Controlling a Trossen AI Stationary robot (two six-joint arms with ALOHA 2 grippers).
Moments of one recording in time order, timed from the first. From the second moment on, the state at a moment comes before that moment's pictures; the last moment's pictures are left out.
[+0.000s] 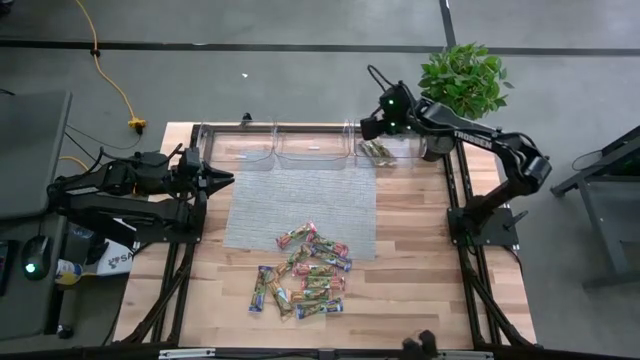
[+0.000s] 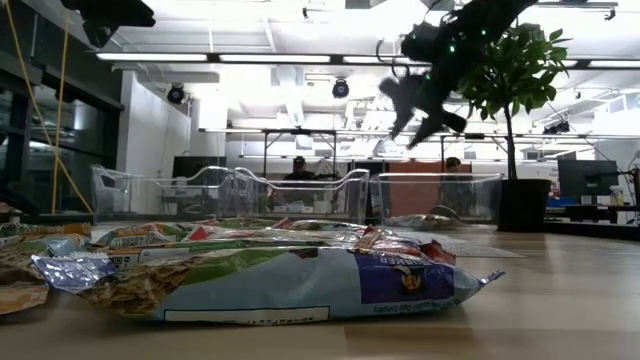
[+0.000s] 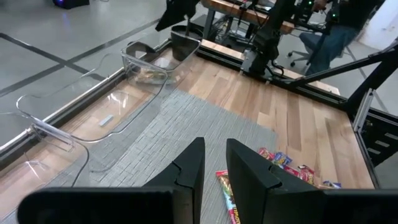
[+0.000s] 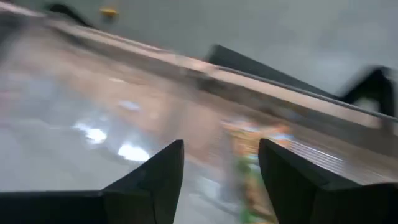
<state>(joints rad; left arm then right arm) 0.00 0.40 0.78 -0.71 -0.26 -0.32 -0.70 1.52 1.20 -0.49 0.01 0.50</state>
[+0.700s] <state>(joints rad) 0.00 0.40 0.78 -0.71 -0.25 -0.32 0.05 1.52 1.29 -0.33 0.08 0.50</state>
